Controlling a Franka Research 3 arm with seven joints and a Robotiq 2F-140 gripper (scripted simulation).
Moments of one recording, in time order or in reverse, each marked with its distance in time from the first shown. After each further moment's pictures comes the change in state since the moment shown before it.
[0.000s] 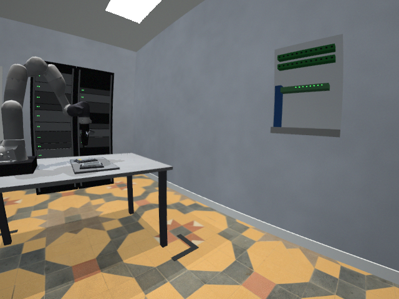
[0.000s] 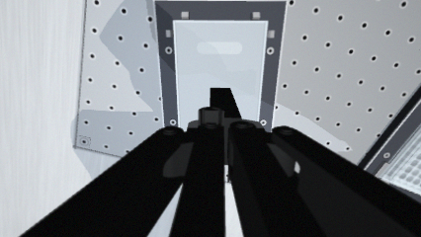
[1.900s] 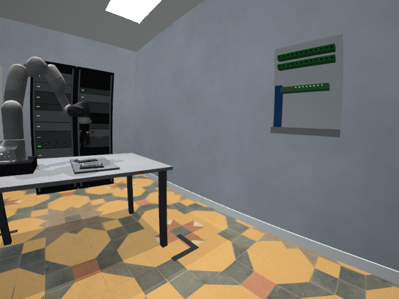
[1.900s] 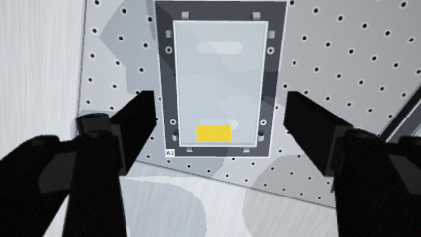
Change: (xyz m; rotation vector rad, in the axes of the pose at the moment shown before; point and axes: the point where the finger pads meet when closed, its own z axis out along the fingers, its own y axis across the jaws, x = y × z) arm 0.000 0.000 0.000 0.000 0.000 -0.001
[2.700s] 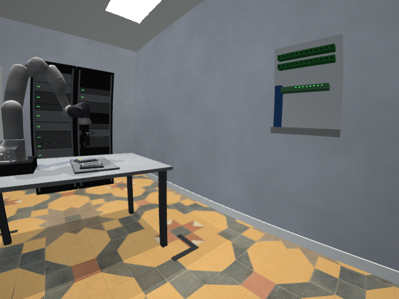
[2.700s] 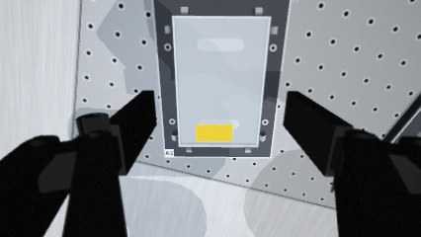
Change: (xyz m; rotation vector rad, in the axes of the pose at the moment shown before) arm -0.002 0.000 0.007 0.001 -0.010 -0.001
